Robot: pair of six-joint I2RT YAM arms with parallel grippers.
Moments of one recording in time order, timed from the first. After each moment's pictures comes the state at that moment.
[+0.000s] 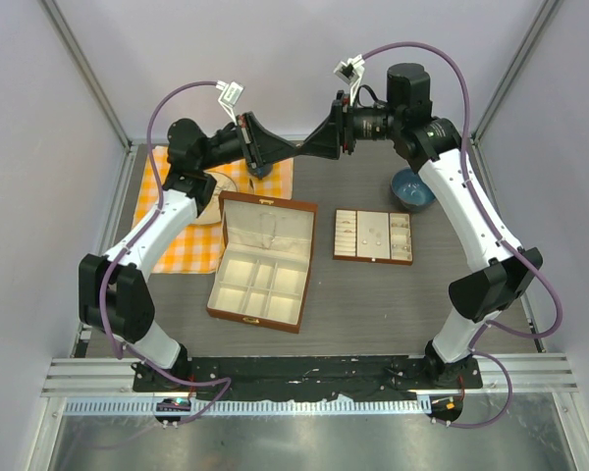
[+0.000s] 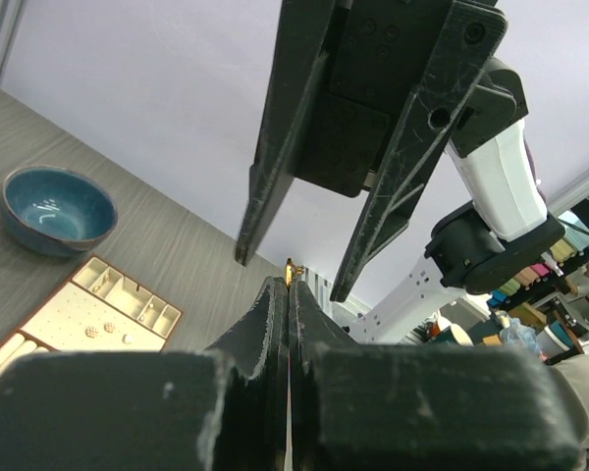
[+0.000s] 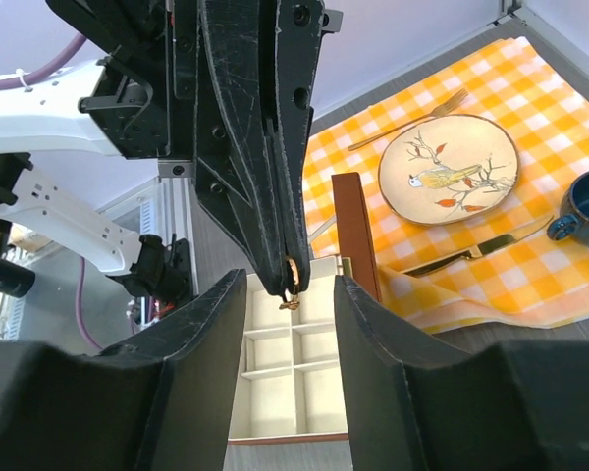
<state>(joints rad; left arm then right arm) -0.32 1.59 1.35 0.61 1.01 -0.98 0.39 1.72 1.98 -0.53 -0.97 0.14</state>
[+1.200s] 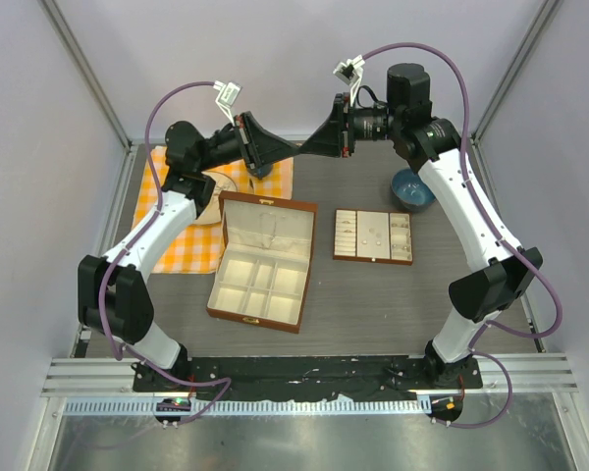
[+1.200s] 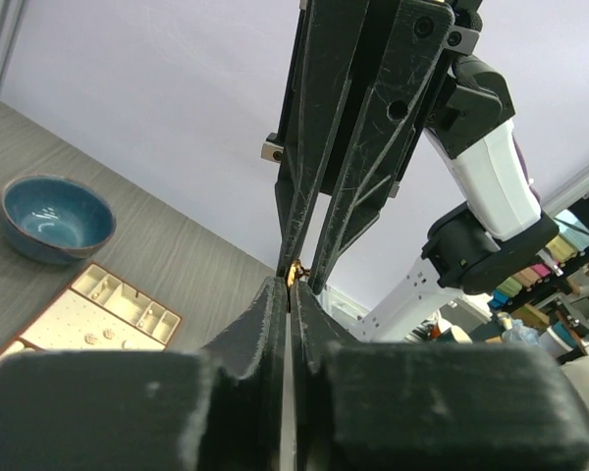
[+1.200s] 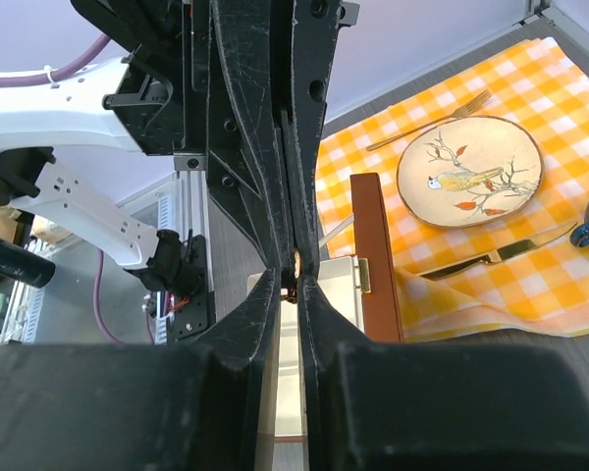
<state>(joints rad) -0.32 1.58 1.34 0.66 1.01 -1.00 0.39 1.72 1.98 -0.52 -1.02 0.16</state>
